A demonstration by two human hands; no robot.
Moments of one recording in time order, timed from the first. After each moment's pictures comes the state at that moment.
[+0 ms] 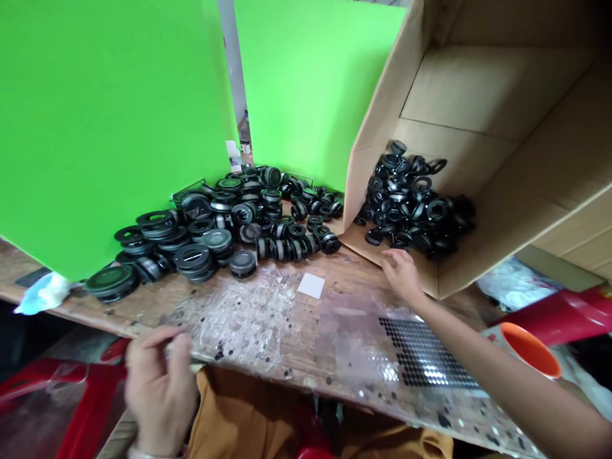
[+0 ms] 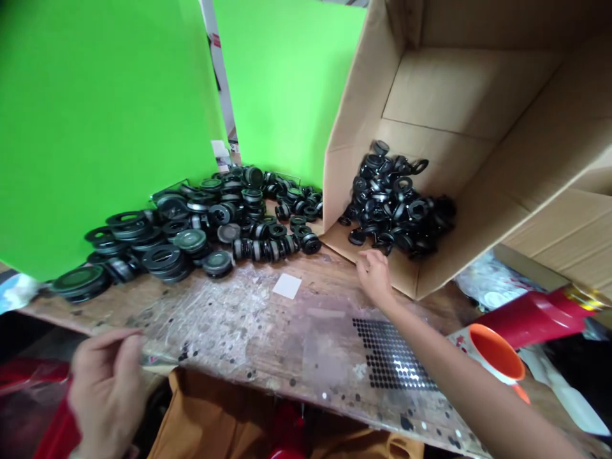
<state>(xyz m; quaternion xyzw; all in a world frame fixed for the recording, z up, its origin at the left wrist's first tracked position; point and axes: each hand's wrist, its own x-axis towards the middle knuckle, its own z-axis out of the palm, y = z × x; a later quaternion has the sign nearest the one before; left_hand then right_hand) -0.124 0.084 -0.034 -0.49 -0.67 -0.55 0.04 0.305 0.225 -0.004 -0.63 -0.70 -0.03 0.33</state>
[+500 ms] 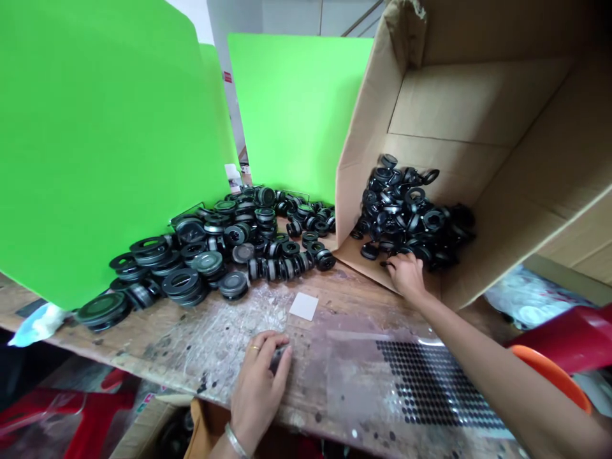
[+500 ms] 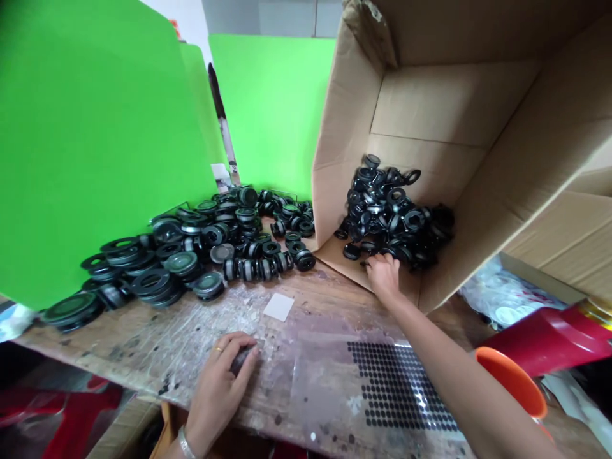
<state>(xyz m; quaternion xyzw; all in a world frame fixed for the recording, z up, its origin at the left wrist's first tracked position) -0.004 0.114 -0.051 -0.69 -0.59 -0.39 -0.15 0.359 0.283 -0.007 -0.68 -0.69 -0.07 0.24</state>
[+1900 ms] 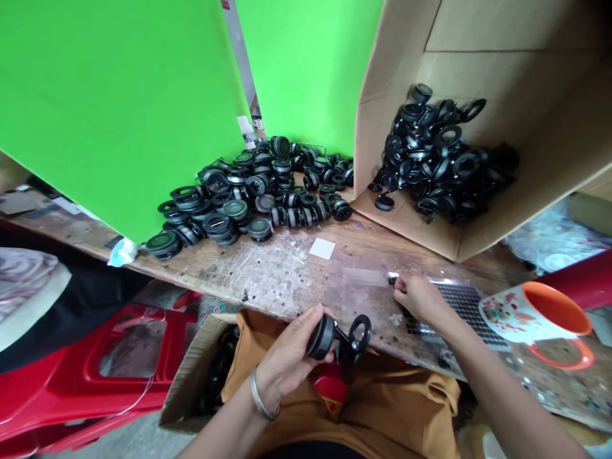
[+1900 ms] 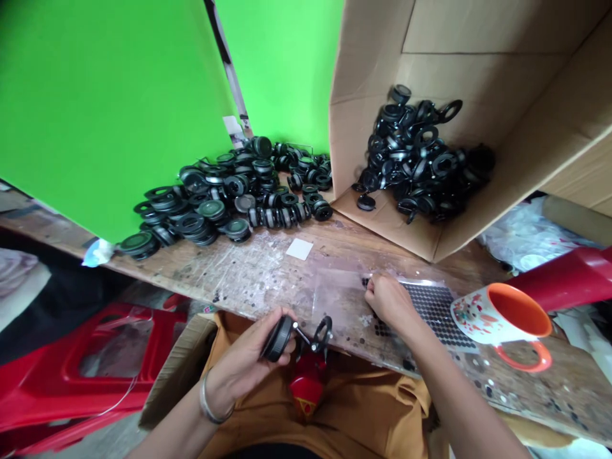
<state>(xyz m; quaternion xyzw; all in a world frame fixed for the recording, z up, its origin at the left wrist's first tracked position) 0.032 0.032 0.009 -0.24 -0.41 -0.39 -0.79 0.307 0.115 -0.029 -0.67 -0.73 0.09 0.09</state>
